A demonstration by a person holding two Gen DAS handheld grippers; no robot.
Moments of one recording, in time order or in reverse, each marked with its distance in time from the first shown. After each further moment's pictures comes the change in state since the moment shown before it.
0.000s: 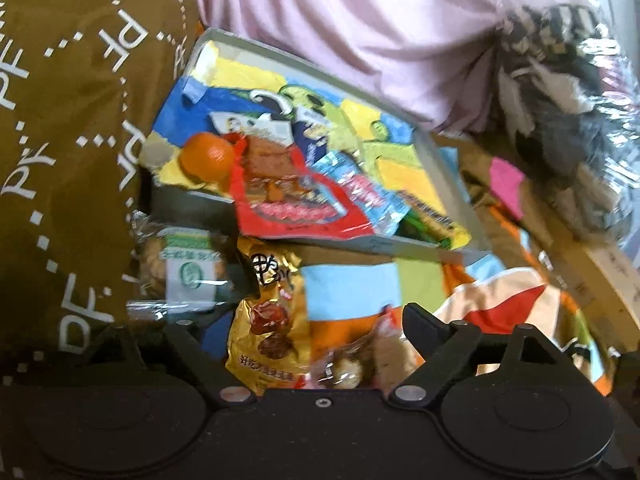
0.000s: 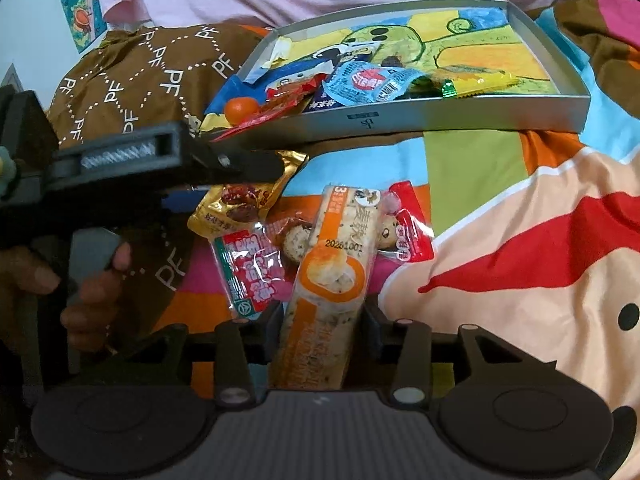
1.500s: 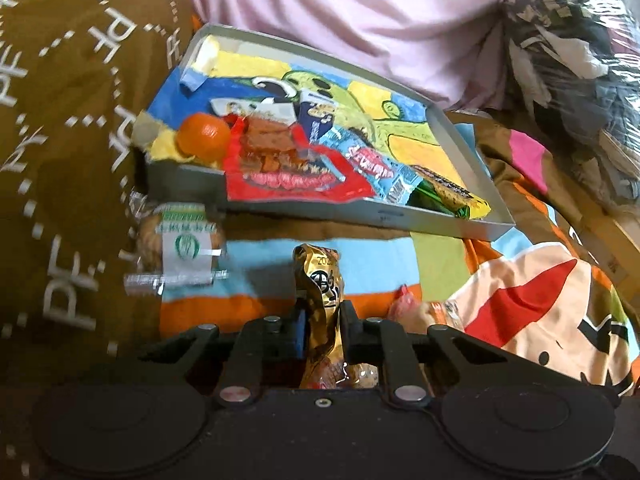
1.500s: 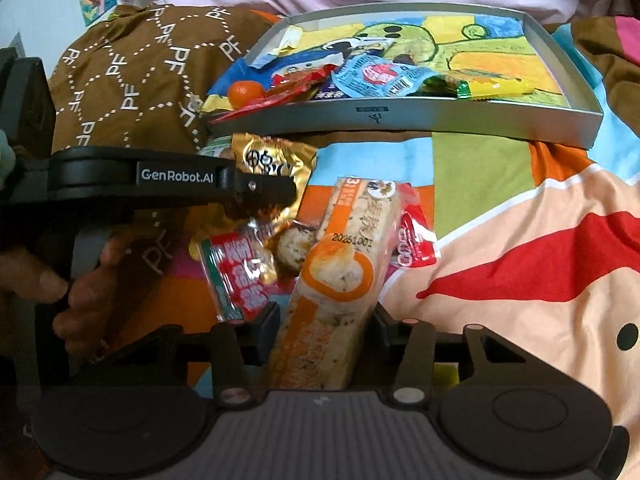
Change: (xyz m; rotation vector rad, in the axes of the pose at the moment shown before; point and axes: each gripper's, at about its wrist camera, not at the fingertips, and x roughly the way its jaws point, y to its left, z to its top) left arm 0.010 -0.019 -0.019 0.050 0.025 0.126; right arm 0.004 0.010 -0.002 -0.098 0.003 -0.031
